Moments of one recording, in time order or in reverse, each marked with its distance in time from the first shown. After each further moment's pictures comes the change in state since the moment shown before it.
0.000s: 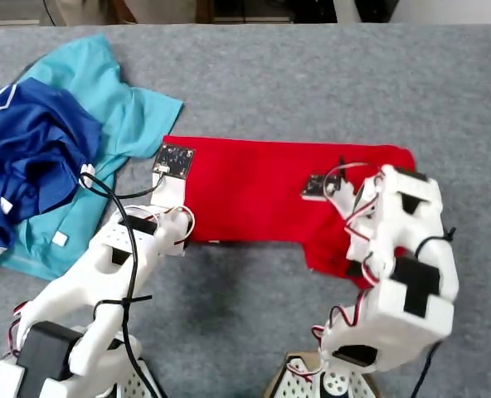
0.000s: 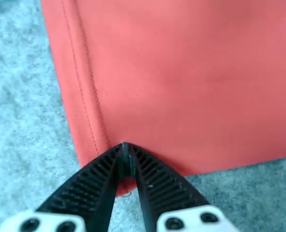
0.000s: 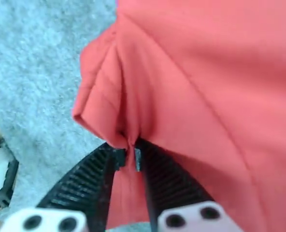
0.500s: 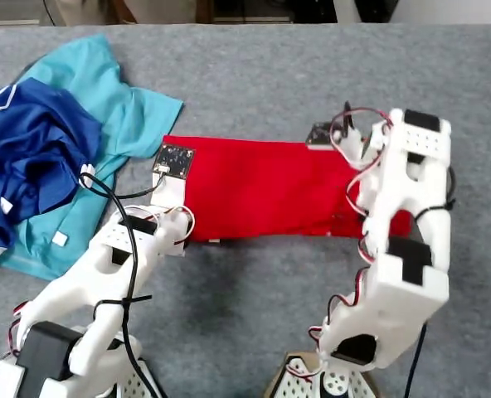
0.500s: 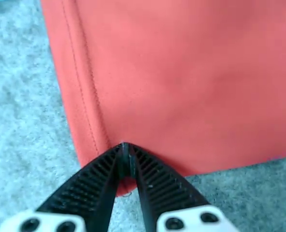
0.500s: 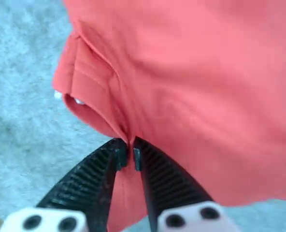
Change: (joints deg) left arm 0.0 0.0 0.0 0.0 0.0; right arm -3.8 9.9 -34.4 16.4 -1.5
